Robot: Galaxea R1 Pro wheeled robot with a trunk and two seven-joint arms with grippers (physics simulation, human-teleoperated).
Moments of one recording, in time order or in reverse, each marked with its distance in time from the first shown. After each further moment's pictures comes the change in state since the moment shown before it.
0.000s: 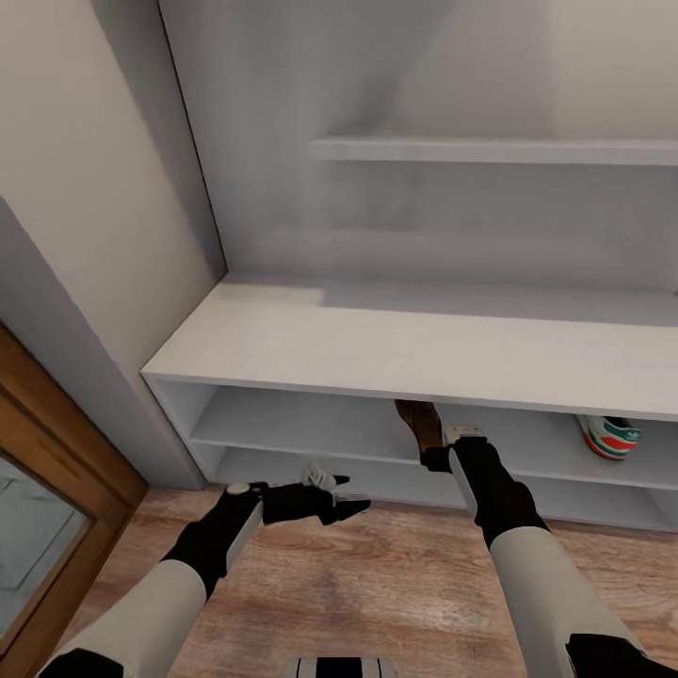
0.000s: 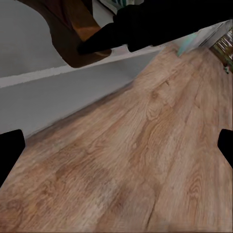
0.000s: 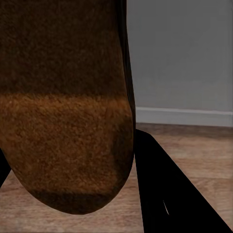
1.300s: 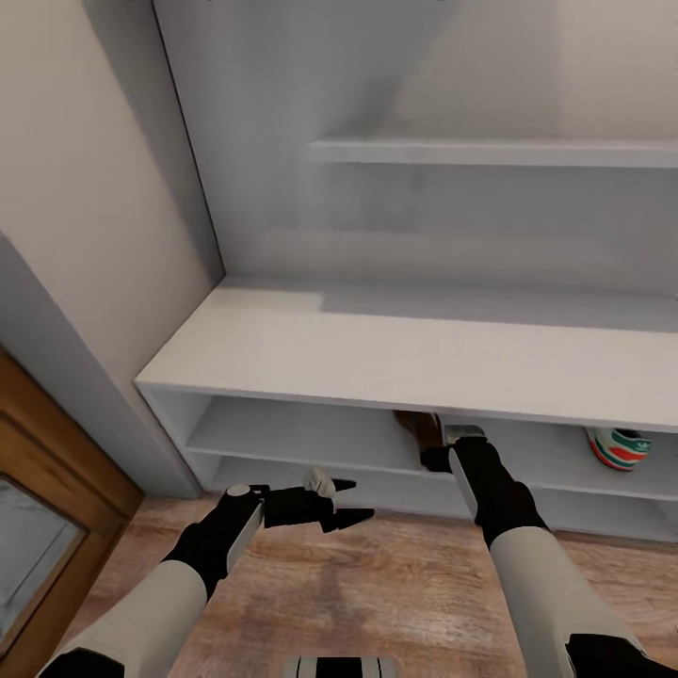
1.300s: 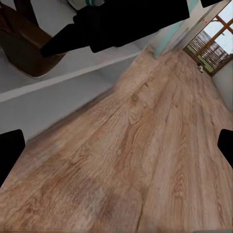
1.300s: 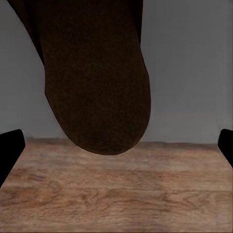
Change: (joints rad) left arm 0.000 -0.002 0.001 0.013 0.000 -0.030 -0.114; right arm 0.000 0.000 -0.001 -0.001 -0.004 0.000 -0.002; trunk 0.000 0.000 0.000
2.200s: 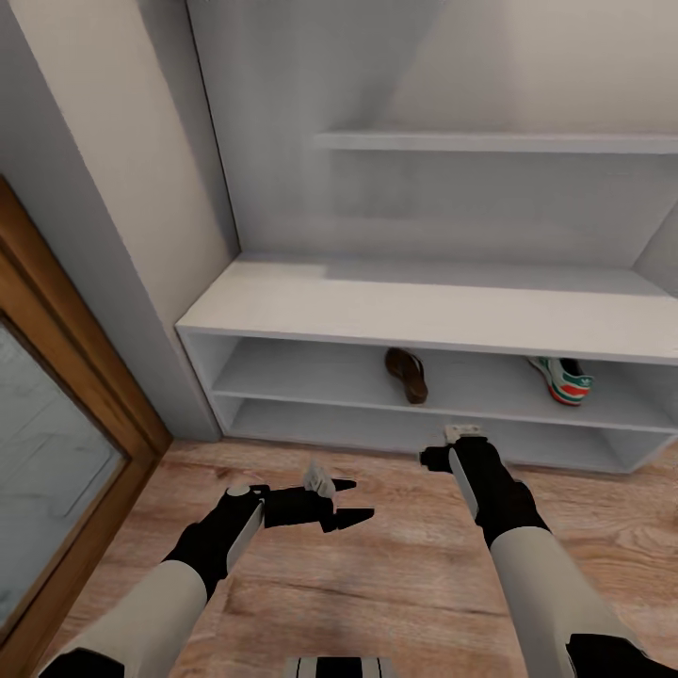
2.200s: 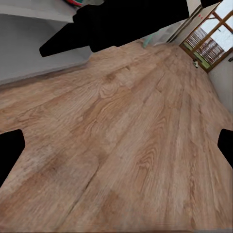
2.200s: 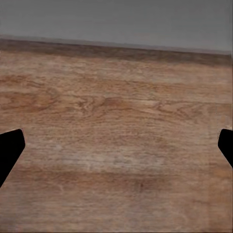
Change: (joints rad) left arm 0.000 0.000 0.000 0.000 0.000 0.000 0.000; right arm 0.000 -0.001 0.003 0.000 -0.004 -0.004 0.004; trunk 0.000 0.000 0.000
